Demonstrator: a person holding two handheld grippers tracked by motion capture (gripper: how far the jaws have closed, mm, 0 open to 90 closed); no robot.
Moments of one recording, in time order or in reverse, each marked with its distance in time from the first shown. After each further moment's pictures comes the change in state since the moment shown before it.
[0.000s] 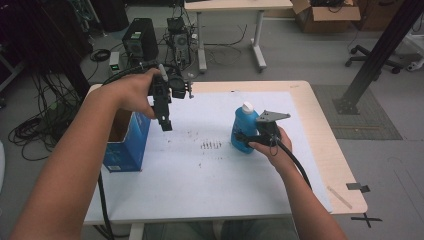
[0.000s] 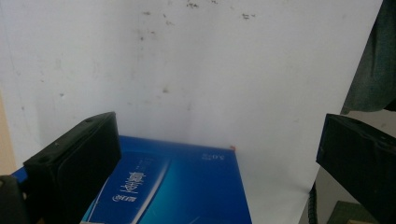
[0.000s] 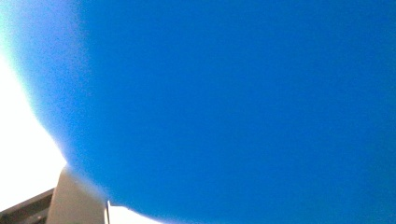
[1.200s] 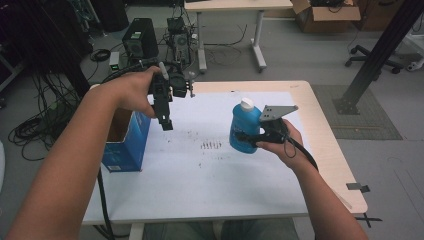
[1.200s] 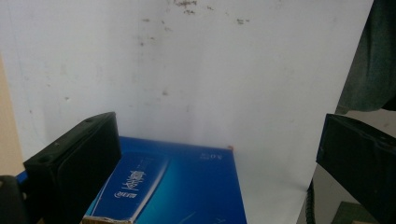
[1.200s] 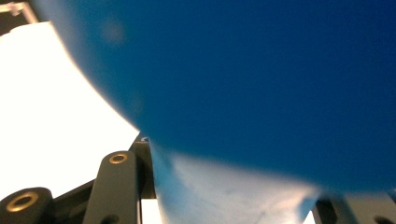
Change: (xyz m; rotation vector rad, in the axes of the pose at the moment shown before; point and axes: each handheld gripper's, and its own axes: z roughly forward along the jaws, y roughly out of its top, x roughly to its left) left arm -0.008 0.003 -0.012 -0.007 0.013 0.017; right arm 0.024 0.043 -0.045 0.008 0.187 -0.196
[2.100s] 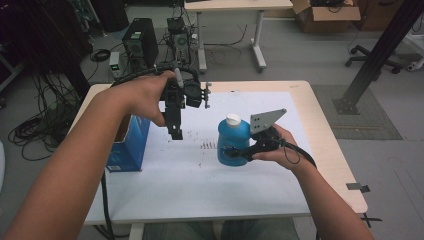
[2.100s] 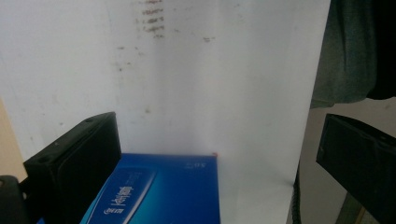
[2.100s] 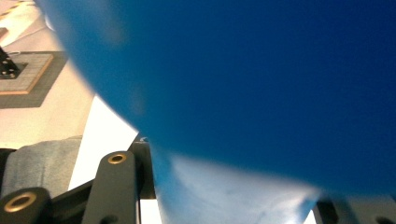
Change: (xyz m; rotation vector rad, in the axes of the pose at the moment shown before) left arm -0.043 0.033 -0.014 0.024 0.004 0.109; right arm 0.030 0.016 0.009 0.010 0.298 -0.183
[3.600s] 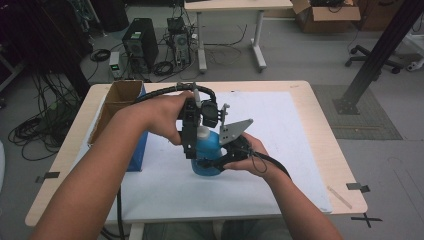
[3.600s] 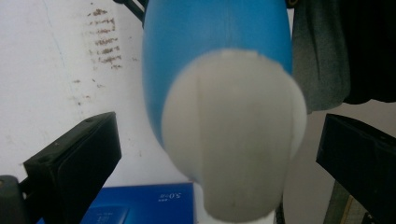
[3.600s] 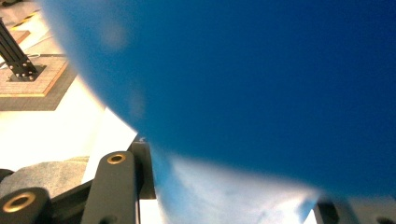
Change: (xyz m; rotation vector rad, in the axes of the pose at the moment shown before) left arm -0.024 0.033 0.029 -0.001 -0.075 0.051; right arm 0.019 0.013 0.072 -0.013 0.070 -0.015
